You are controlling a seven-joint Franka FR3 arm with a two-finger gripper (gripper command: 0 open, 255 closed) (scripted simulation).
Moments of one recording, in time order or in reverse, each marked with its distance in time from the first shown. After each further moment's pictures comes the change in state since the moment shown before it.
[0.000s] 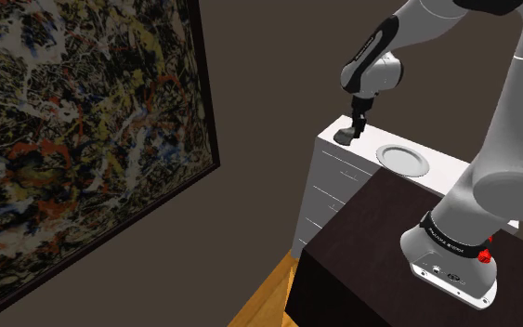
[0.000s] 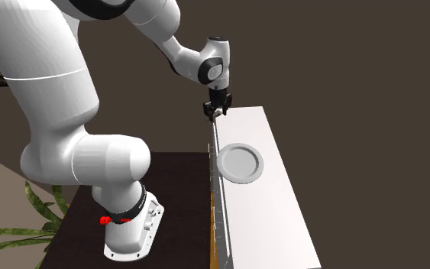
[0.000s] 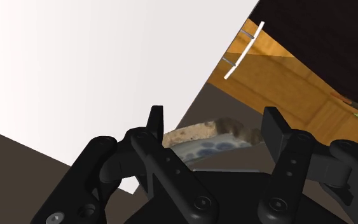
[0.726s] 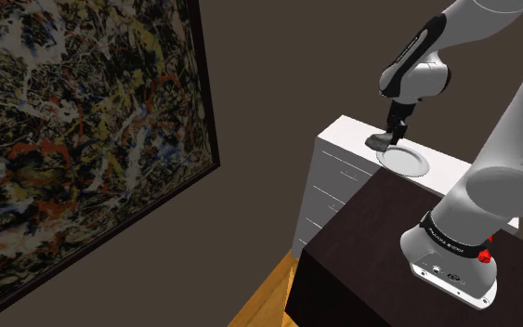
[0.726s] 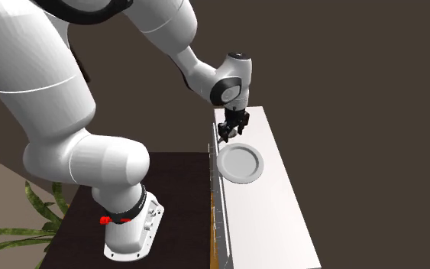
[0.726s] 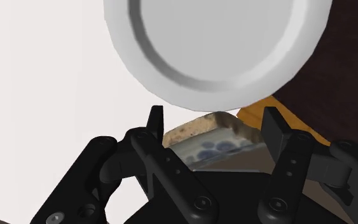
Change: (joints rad) arm -0.115 -0.137 -0.149 -0.186 -0.119 0.083 -0.177
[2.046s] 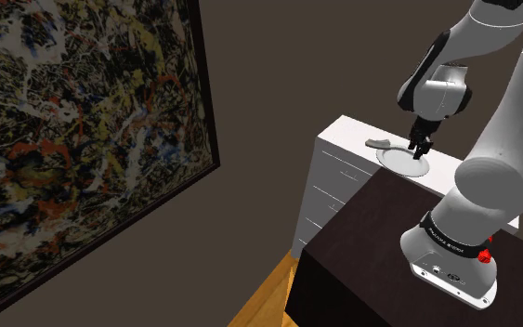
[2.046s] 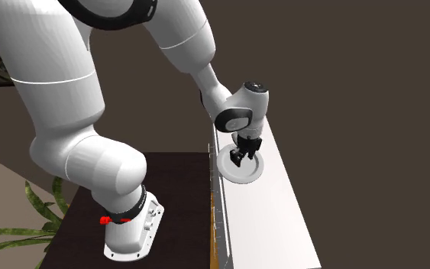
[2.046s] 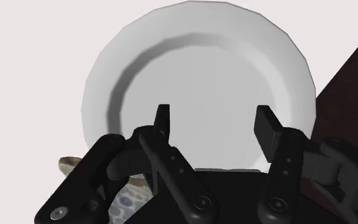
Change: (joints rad) arm -0.221 0.117 0.036 -0.047 0.182 0.146 -0.336
